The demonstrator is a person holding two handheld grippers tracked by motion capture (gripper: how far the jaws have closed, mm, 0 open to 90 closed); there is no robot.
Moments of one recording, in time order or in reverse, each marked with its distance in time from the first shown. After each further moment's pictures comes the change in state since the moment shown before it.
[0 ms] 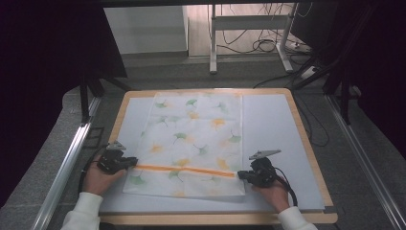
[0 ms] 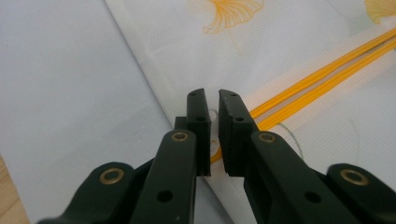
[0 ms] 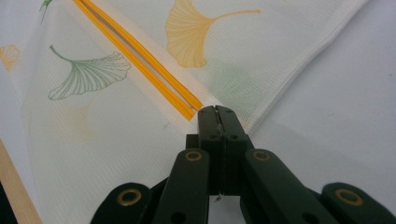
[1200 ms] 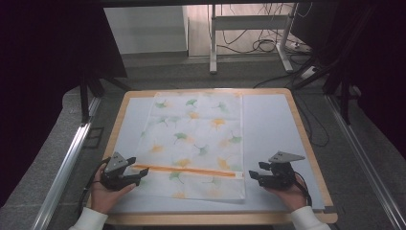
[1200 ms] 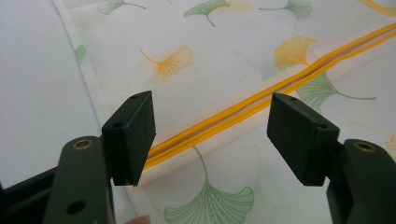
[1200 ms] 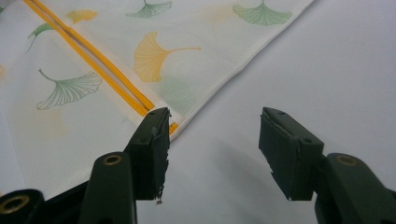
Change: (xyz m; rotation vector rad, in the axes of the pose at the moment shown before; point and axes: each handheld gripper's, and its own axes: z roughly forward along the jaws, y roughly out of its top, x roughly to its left) left arm -0.061 -0.018 -0.023 -0.261 0.051 0.045; right arm -0.020 -0.020 -0.042 -0.180 -0.103 -0.076
